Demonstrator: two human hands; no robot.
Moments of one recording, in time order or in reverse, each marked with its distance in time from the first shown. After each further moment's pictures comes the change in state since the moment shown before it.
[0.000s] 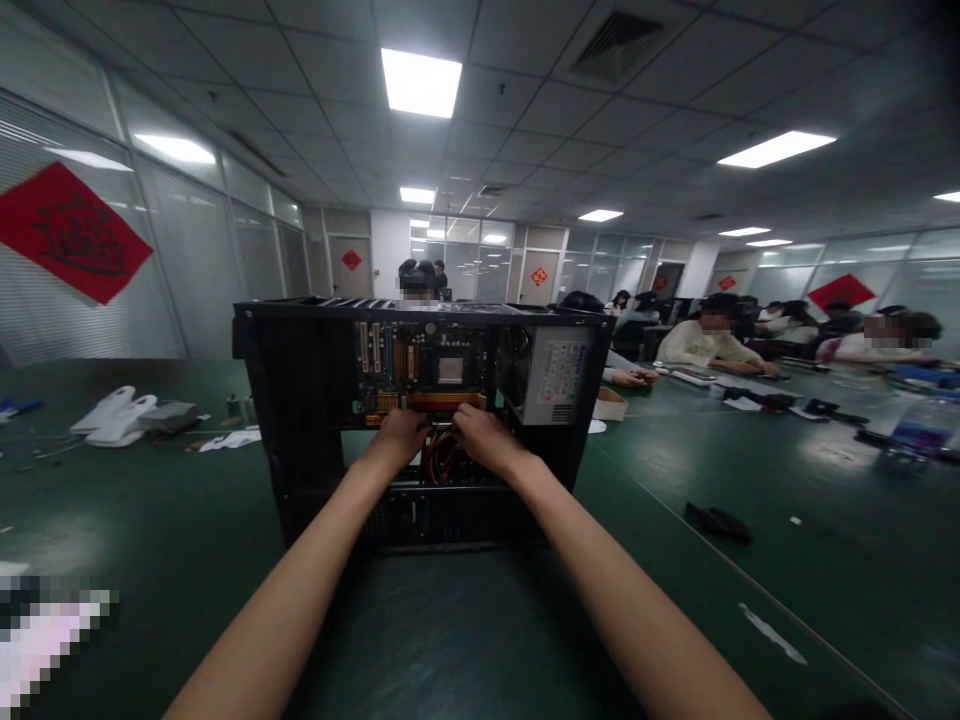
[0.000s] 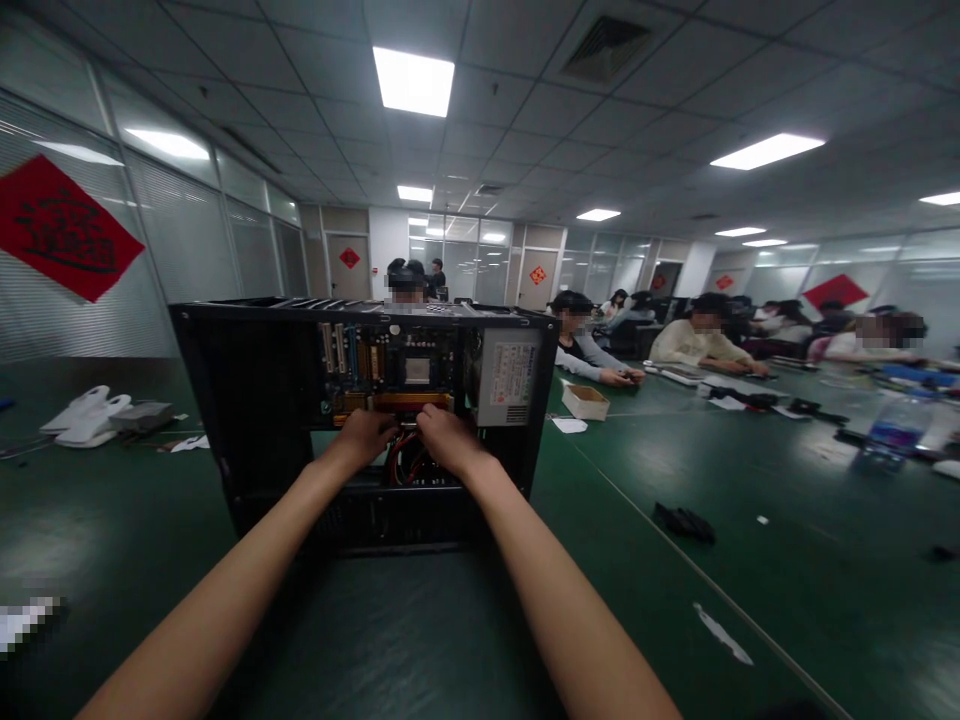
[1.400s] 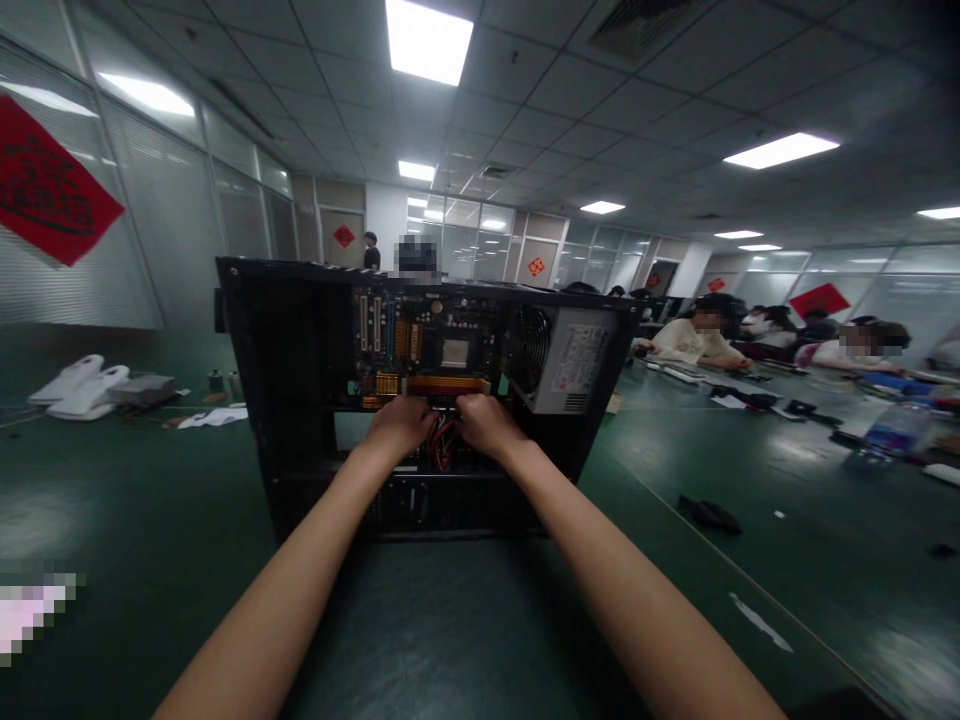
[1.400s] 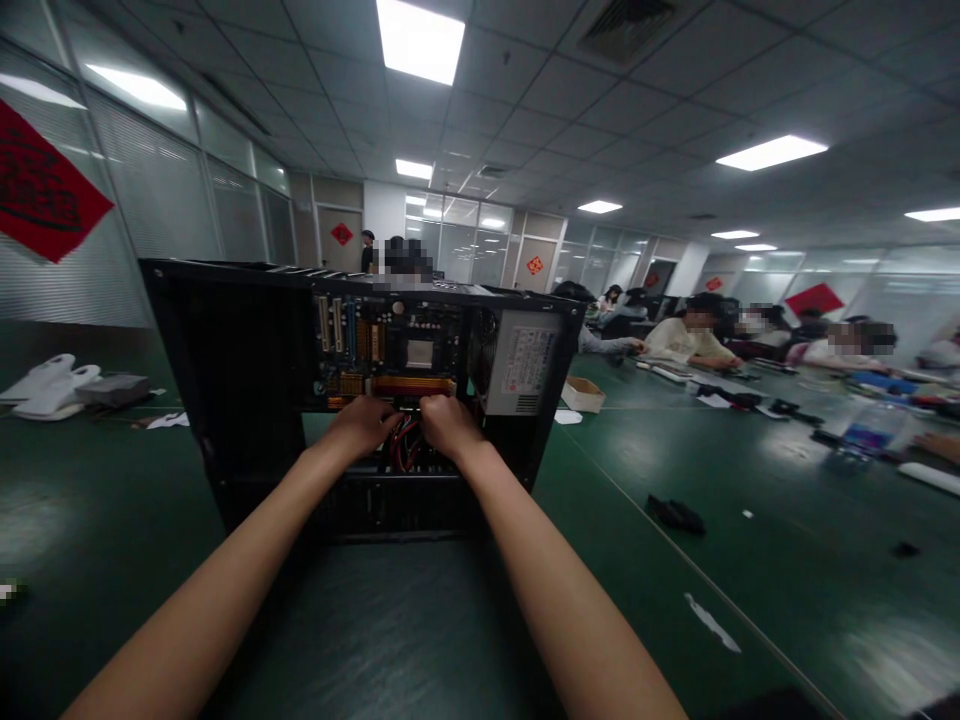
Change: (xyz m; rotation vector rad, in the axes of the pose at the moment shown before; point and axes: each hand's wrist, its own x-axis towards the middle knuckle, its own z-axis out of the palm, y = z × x) left_hand -0.004 0.010 0.003 -0.044 -0.052 -0.101; right_hand 0.009 -0.006 -0.002 -0.053 -0.140 0.218
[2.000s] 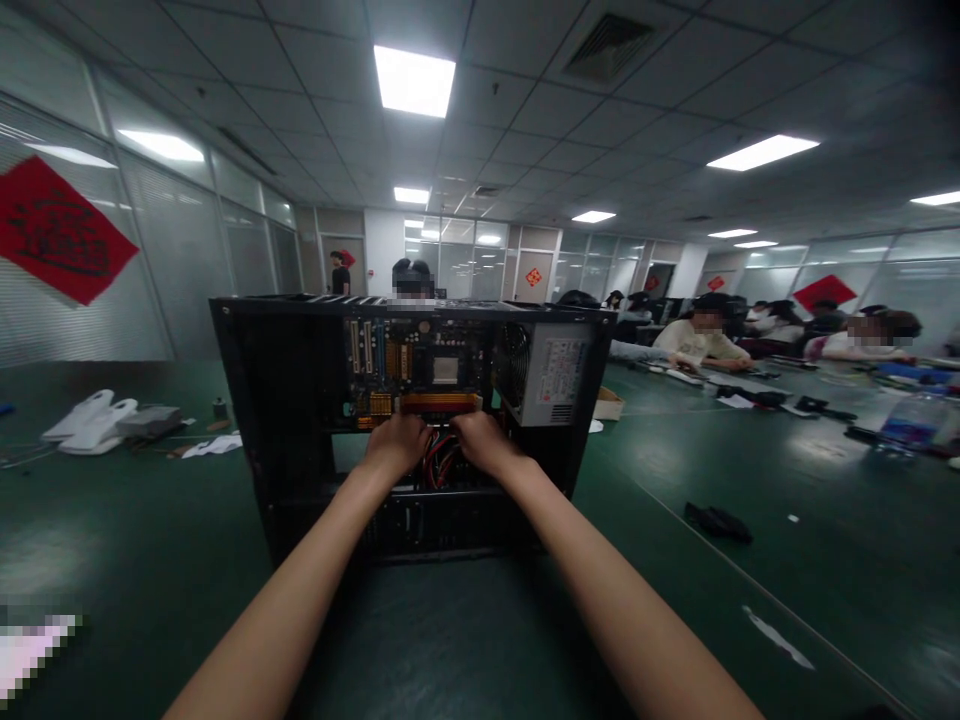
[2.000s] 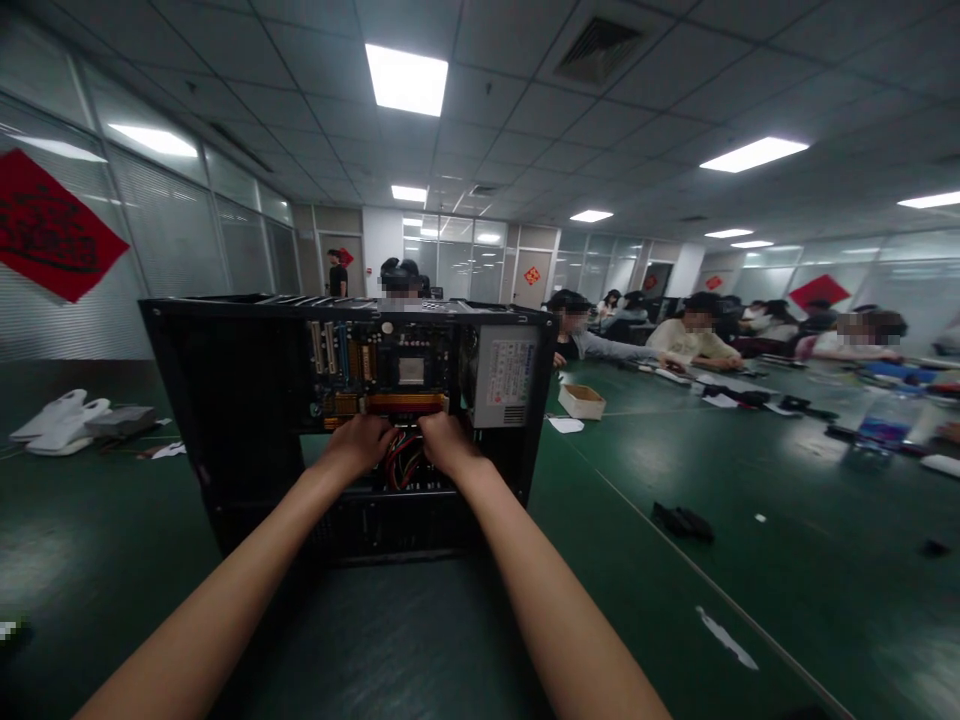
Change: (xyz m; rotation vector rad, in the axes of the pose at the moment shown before) left_hand -0.004 0.009 -0.006 0.093 -0.003 -0.040; right_hand -0.003 0.006 0.003 0.087 -0.047 0.004
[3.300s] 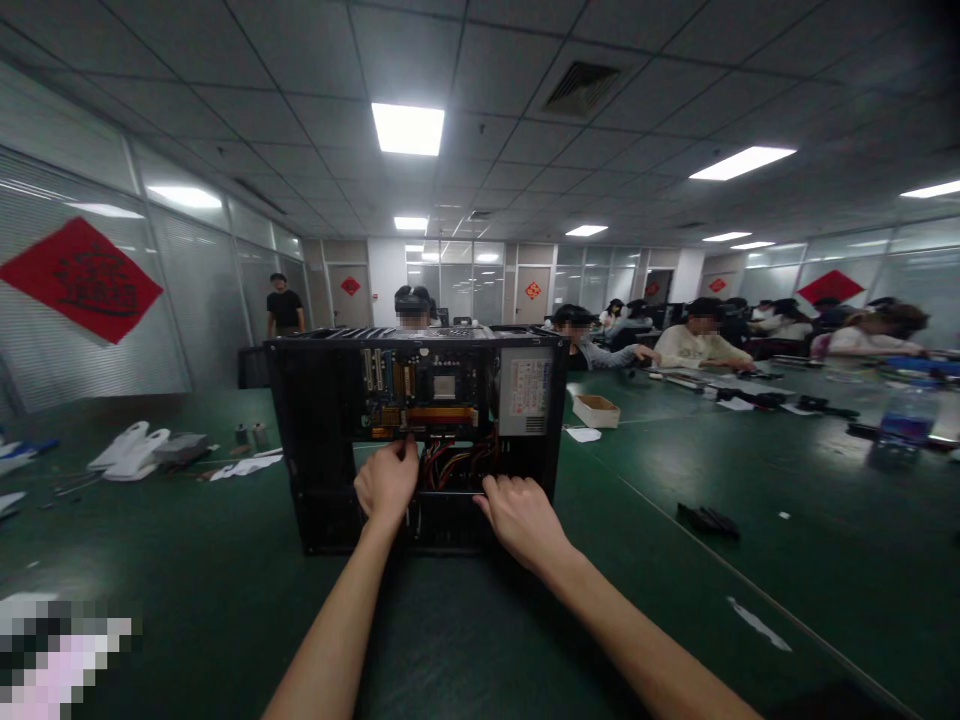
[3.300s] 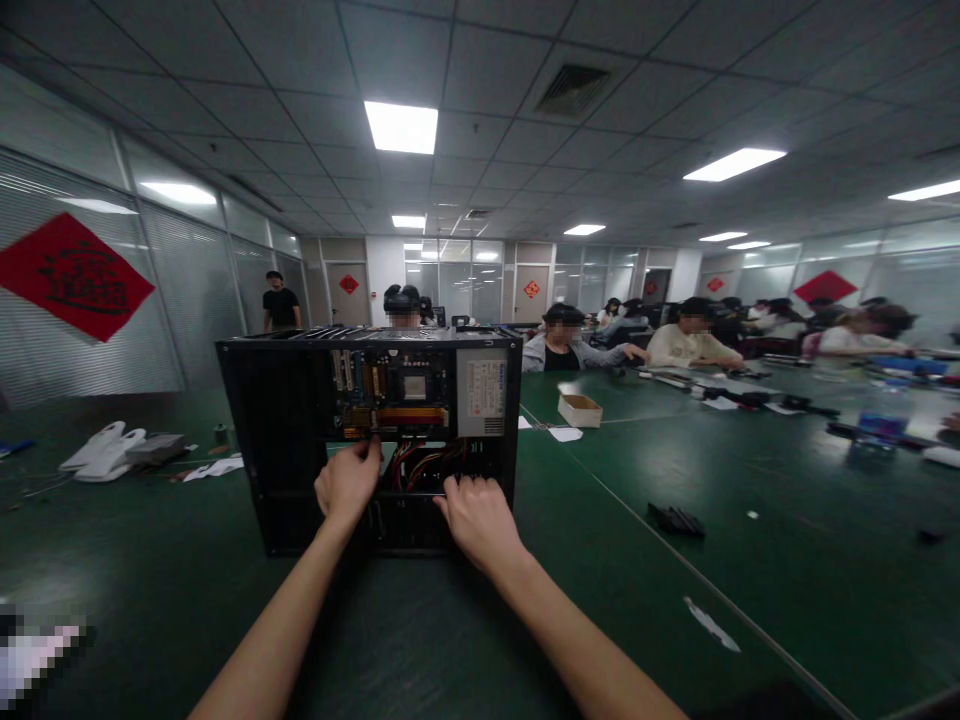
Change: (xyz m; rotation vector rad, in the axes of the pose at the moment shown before) left_hand -0.050 0.009 -0.007 -0.208 0.239 -0.460; right_hand -0.112 -0.013 0.013 -0.248 0.223 0.015
